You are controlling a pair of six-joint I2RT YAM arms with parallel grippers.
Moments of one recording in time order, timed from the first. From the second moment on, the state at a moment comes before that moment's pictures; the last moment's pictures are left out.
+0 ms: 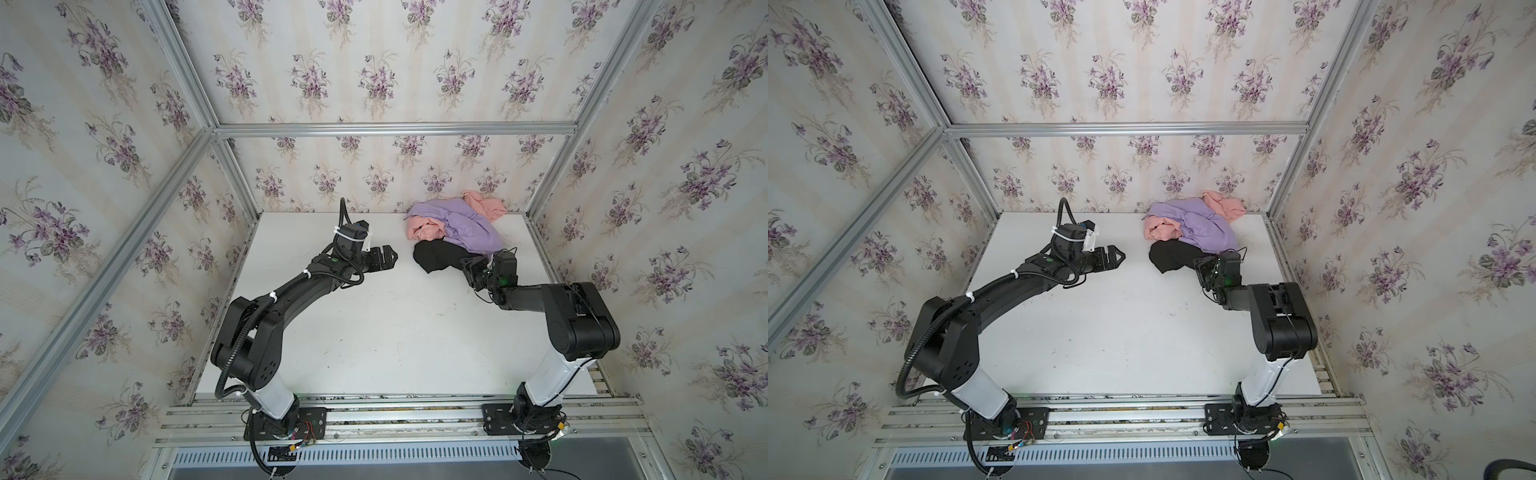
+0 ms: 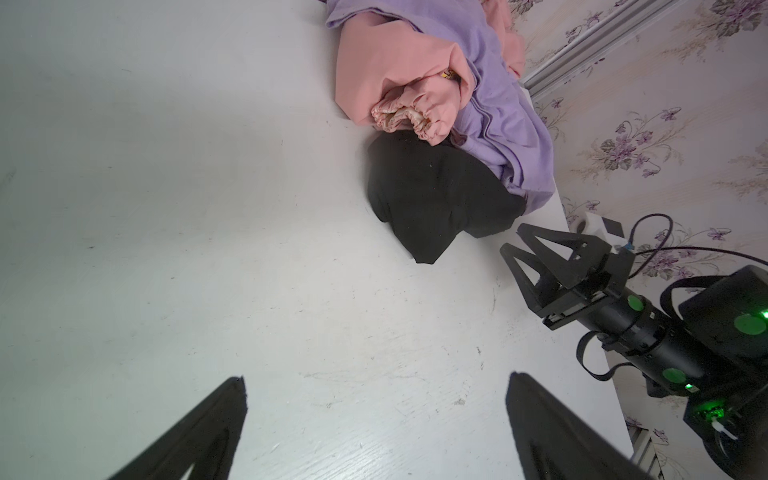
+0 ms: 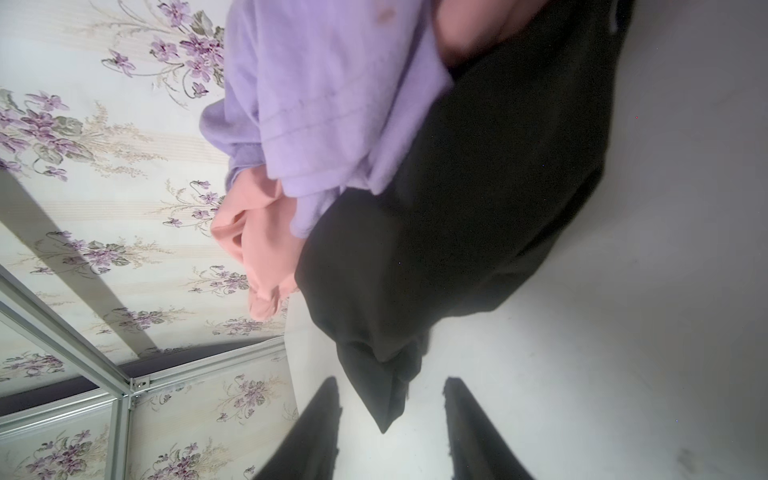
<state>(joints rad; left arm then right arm) -0.45 1.67 1.22 -0.23 0.24 -0.54 0.04 1.80 0.76 0.50 -0.34 1.24</state>
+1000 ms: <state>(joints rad) -0.45 1.71 1.23 -0.22 0.26 -0.54 0.06 1.94 0.88 0.54 -0.31 1.26</state>
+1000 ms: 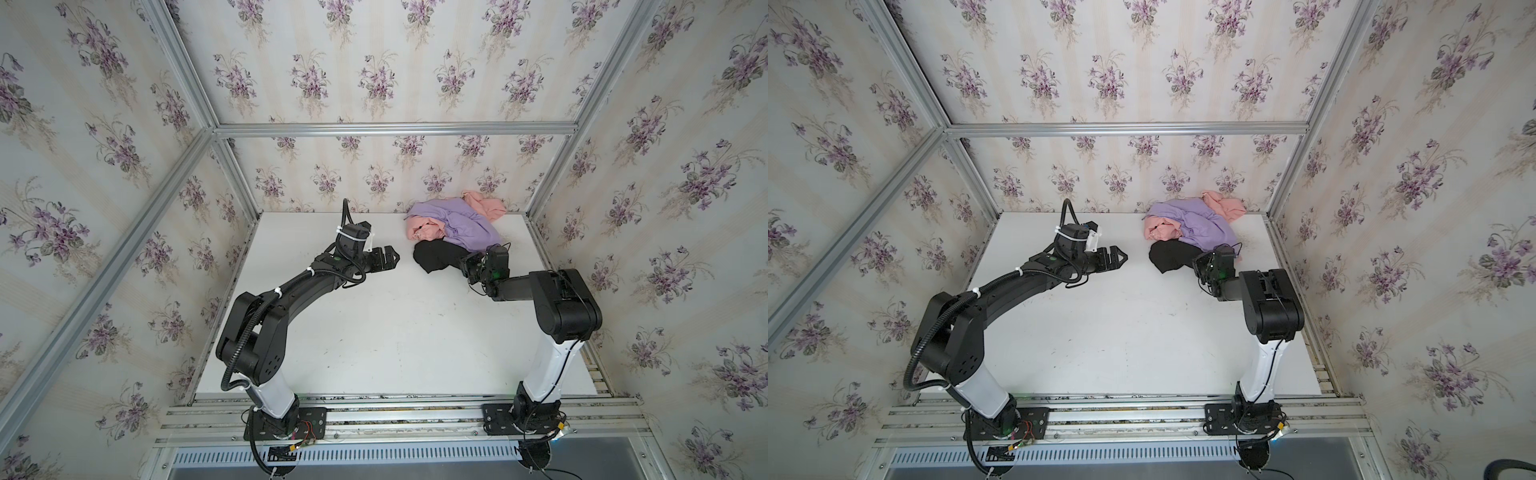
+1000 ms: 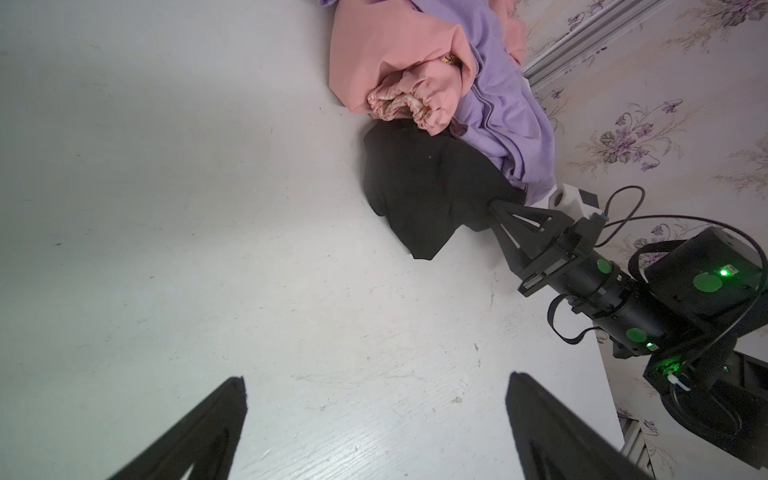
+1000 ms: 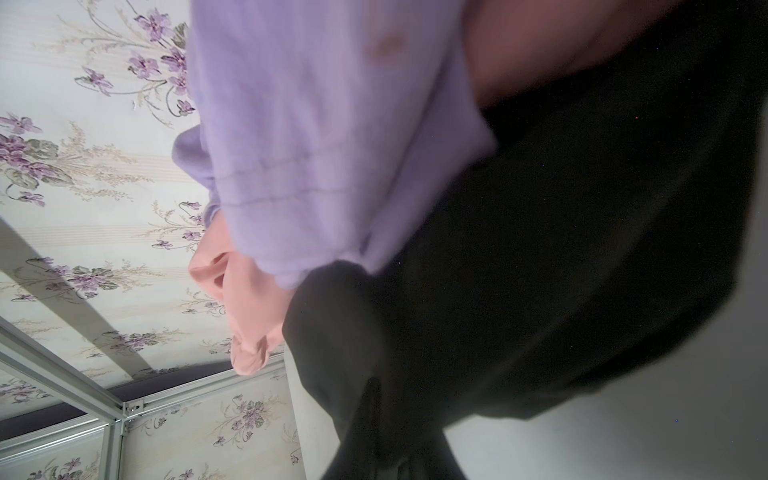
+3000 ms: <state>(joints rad) -0.45 1.57 1.15 -0.21 0.26 -0.53 0.08 1.74 0.99 0.41 -0.23 1.23</state>
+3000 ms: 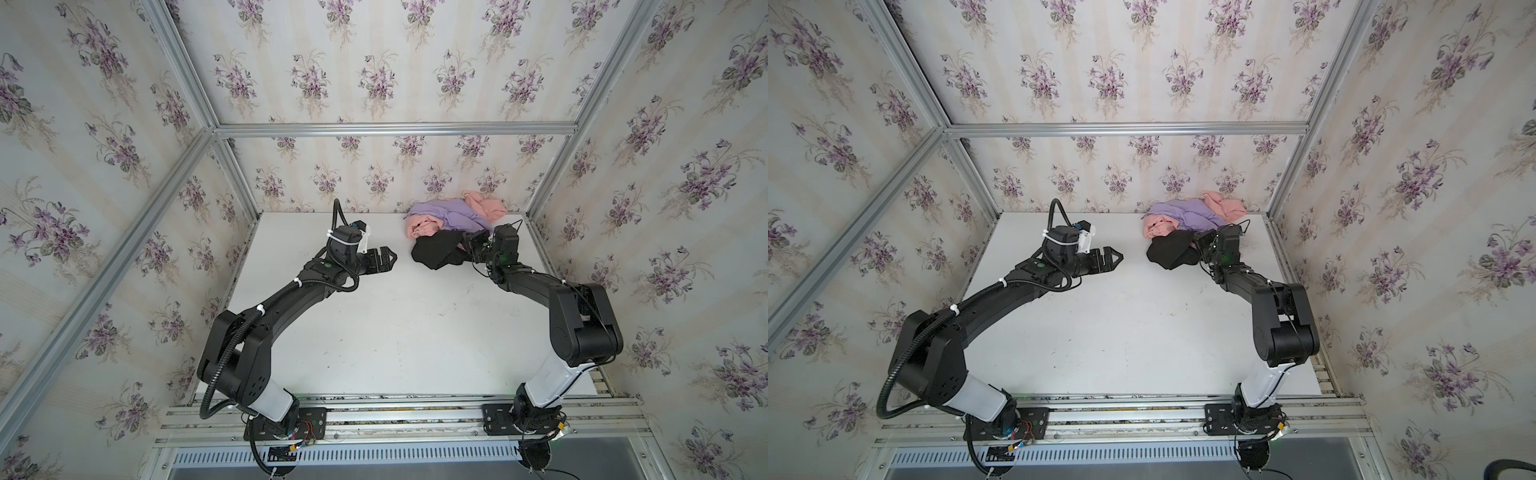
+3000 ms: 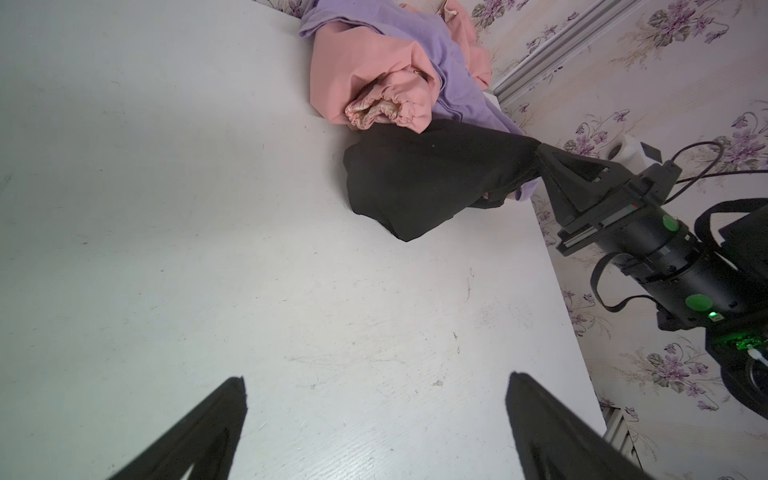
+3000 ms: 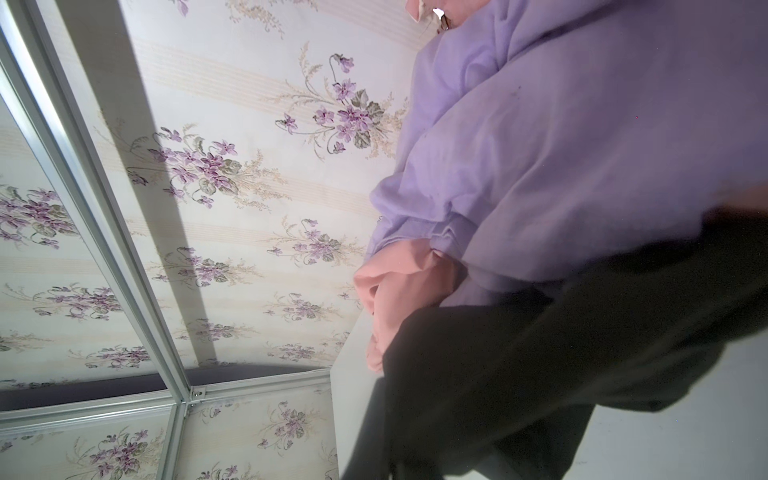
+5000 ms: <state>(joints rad) -0.45 1.48 1.07 -0.20 0.28 -0.53 0.09 1.70 1.23 0.25 -0.20 1.18</state>
